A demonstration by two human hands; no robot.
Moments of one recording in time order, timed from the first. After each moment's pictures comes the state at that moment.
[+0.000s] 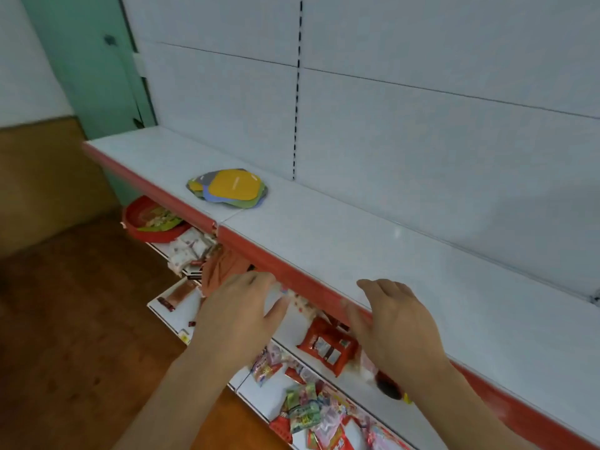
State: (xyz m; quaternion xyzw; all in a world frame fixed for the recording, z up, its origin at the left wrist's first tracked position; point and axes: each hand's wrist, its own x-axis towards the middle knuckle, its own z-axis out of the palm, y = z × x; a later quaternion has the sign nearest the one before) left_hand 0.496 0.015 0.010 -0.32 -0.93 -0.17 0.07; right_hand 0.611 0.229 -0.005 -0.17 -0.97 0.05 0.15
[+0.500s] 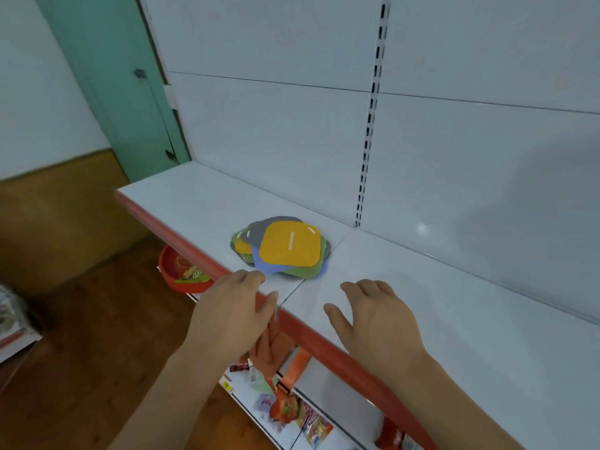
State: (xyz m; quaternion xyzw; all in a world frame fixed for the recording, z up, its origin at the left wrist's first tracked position) left_hand 0.248 -0.029 0.017 -0.26 -0.95 -0.12 0.09; right_hand 0.348 0.185 -0.024 -0.13 -0.97 0.07 0.18
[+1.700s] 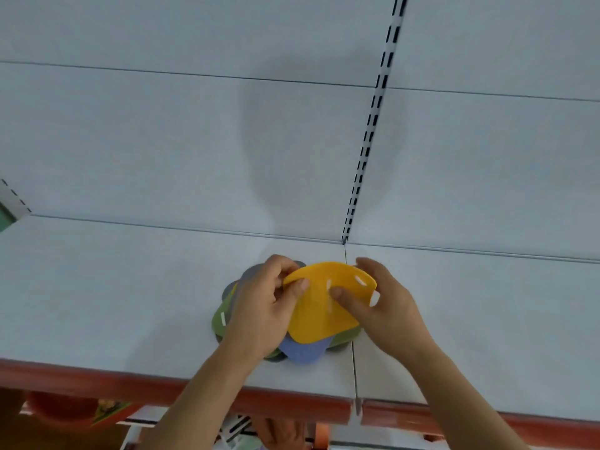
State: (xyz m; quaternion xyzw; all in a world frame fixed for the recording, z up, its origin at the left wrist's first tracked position) left_hand 0.026 0.025 -0.006 -0.49 -0.69 -0.51 -0.15; right_hand 0.208 0.147 -0.019 -0.44 -0.78 0.37 0.24
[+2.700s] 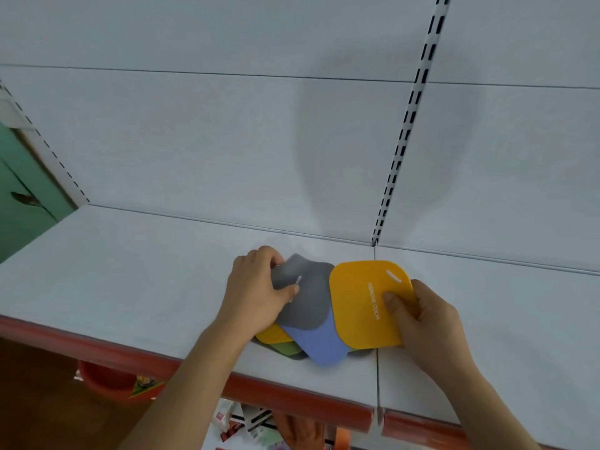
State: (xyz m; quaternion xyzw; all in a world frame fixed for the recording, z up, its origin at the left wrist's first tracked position) left_hand -0.025 0.024 -0.018 -0.42 -0.85 -0.31 -0.11; right_hand 0.225 0.159 -0.036 -0.43 -0.78 0.35 0.28
